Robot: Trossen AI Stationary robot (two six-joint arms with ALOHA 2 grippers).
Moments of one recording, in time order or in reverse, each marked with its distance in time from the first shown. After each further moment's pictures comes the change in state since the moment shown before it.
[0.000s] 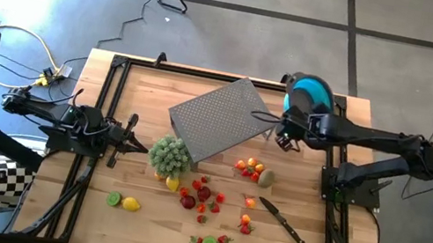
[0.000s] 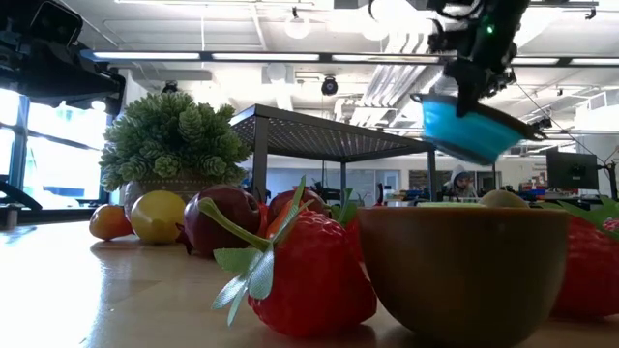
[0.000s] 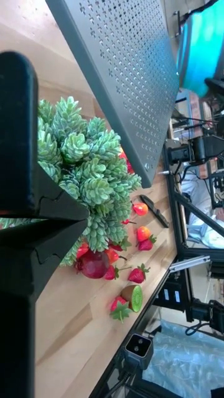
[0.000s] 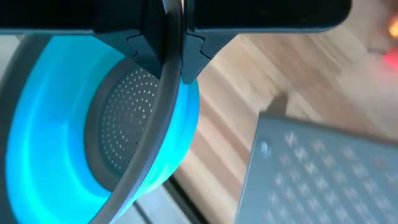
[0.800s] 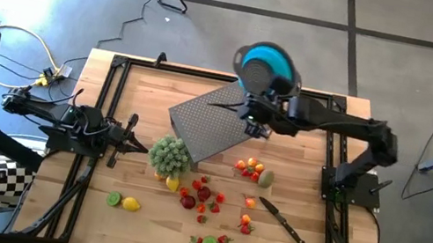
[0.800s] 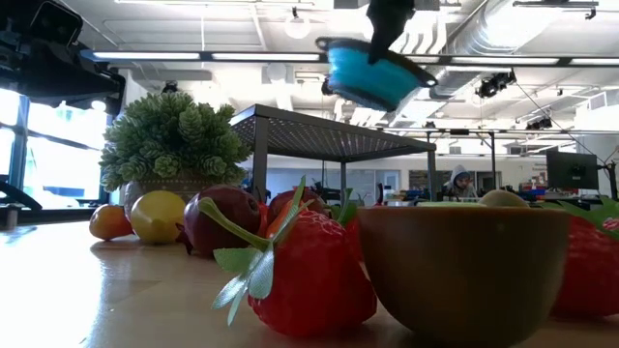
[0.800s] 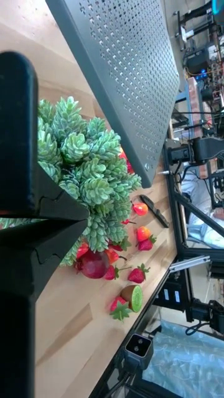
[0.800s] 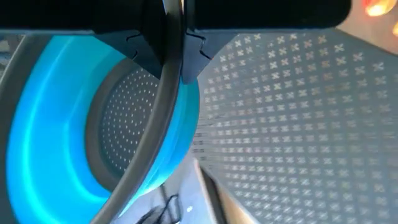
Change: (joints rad) left arm 0.000 0.000 0.000 0.000 0.000 0.000; right arm 0.076 0.450 0.688 -0.085 0.024 -0.447
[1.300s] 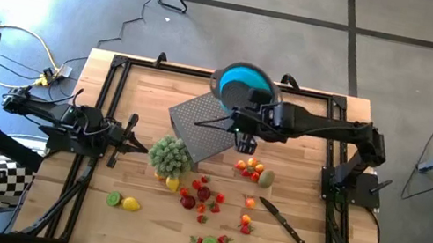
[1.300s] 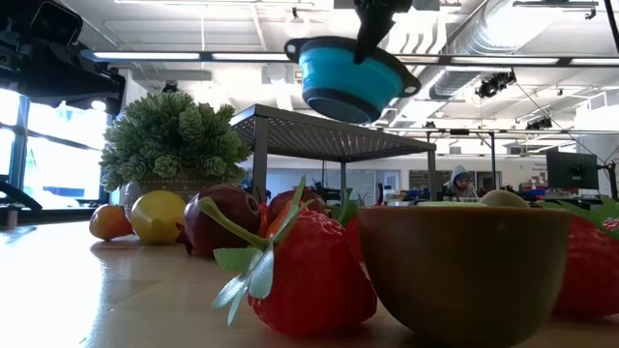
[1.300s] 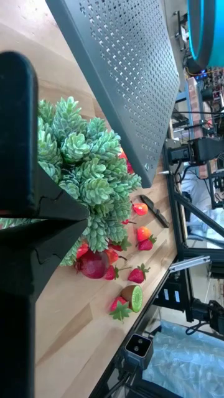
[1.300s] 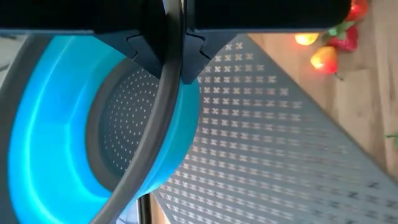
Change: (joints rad) left arm 0.000 0.000 0.000 0.000 0.000 0.000; right arm 0.092 0.079 0.079 -0.042 -0.159 -0.070
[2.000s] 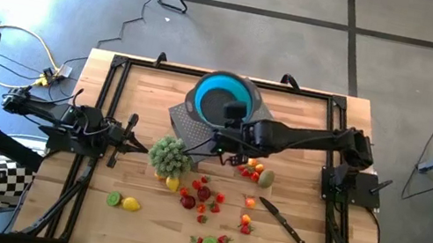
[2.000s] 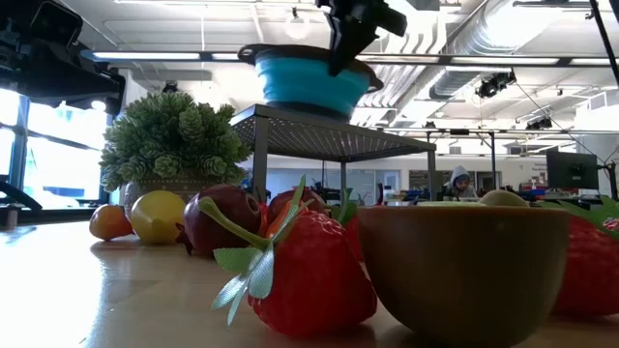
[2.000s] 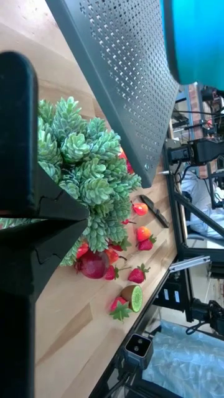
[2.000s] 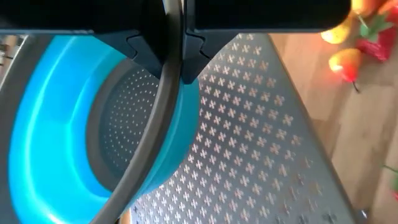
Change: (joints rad) left arm 0.000 0.000 0.000 0.000 0.000 0.000; right arm 0.074 0.116 0.016 0.107 0.049 -0.274
